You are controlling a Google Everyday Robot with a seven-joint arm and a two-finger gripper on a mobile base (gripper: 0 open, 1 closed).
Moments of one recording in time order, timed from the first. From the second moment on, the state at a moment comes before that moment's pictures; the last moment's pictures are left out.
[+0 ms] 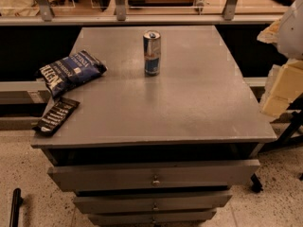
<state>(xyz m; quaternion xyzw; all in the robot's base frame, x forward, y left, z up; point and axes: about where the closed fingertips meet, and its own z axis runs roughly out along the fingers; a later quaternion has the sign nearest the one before) 0.438 -0.215 0.984 -0.60 0.78 -0.04 0.17</state>
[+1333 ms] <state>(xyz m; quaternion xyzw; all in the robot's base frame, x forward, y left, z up) 0.588 -0.165 1.033 -0.58 0.74 -0.04 0.35</state>
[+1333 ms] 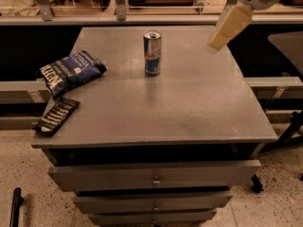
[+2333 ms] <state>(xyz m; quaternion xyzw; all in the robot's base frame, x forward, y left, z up) 0.716 -0.075 1.042 -0.48 0.67 0.14 0.55</state>
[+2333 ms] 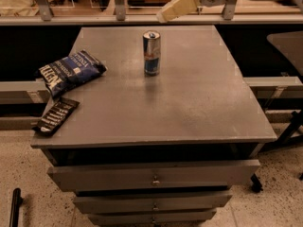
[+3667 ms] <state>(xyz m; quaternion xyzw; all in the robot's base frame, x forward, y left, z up) 0.720 -0.053 0.996 -0.44 0.64 0.30 0.55</state>
